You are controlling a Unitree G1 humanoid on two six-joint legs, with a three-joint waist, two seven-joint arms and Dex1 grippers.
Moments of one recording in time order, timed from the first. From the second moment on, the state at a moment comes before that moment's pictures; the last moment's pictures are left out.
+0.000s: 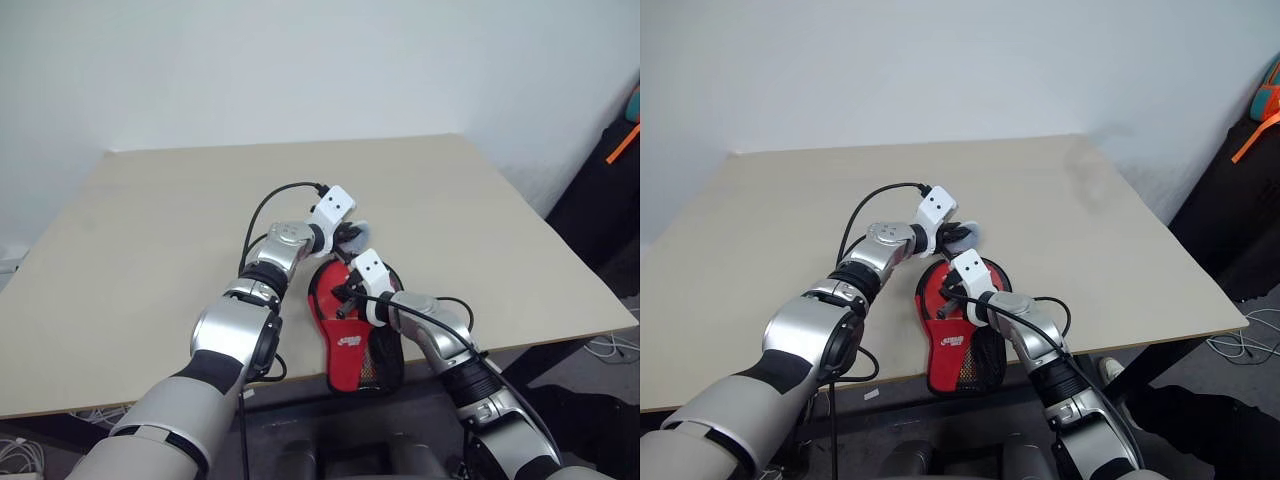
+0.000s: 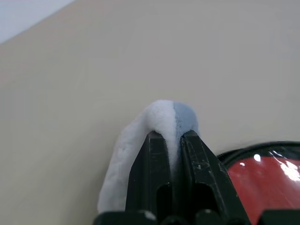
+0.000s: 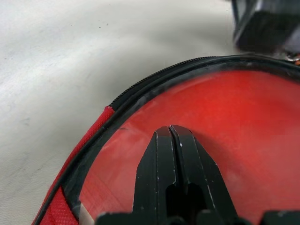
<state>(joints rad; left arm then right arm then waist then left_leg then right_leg) -1.13 0.13 -0.06 1.32 0.12 -0.09 -0.70 -0.48 -0.05 0.30 0.20 0.13 0.61 0.51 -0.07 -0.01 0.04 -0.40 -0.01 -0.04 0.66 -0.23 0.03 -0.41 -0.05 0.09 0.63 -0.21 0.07</state>
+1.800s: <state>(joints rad) -0.62 0.25 -0.08 0.37 -0.10 0.34 -0.85 -0.75 -0.29 0.16 0.25 0.19 0.71 0.65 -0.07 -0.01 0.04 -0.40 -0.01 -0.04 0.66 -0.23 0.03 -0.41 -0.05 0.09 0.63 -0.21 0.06</state>
